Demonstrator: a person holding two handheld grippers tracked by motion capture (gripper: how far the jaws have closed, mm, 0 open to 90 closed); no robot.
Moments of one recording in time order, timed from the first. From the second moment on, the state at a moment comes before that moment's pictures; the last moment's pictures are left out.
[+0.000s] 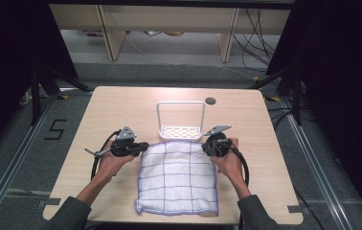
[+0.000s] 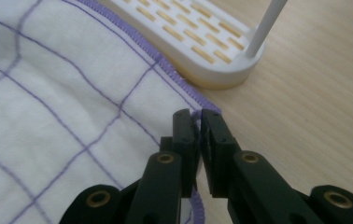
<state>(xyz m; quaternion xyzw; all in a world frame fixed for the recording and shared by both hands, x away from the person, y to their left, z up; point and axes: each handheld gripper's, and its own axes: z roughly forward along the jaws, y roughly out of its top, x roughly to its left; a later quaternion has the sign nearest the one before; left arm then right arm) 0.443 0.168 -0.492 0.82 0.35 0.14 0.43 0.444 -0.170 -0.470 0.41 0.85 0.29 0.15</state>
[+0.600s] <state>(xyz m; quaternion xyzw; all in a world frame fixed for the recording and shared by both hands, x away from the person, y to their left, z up) 0.421 0.188 -0.482 0.80 0.40 0.12 0.44 0.435 -0.199 -0.454 0.45 0.82 0.29 0.19</state>
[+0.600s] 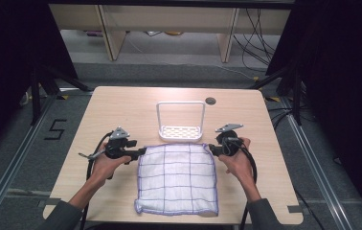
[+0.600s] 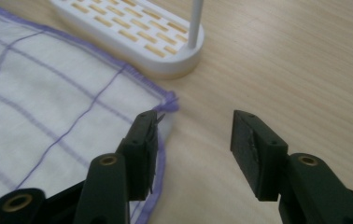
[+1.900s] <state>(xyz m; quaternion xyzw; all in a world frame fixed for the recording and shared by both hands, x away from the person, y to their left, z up) 0.284 0.186 -0.514 0.87 0.29 0.05 0.40 0.271 -0.187 -0.492 0.34 0.89 0.29 0.07</state>
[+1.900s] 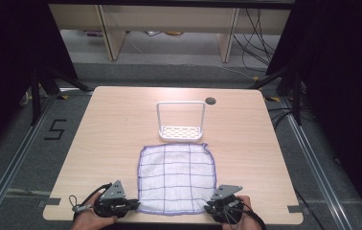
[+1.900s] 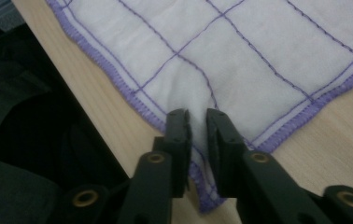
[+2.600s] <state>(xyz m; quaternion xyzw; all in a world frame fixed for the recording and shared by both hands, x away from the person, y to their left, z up) 0.322 0.200 -0.490 0.82 0.36 0.07 0.45 0.314 -0.198 -0.457 0.36 0.86 0.34 0.14</state>
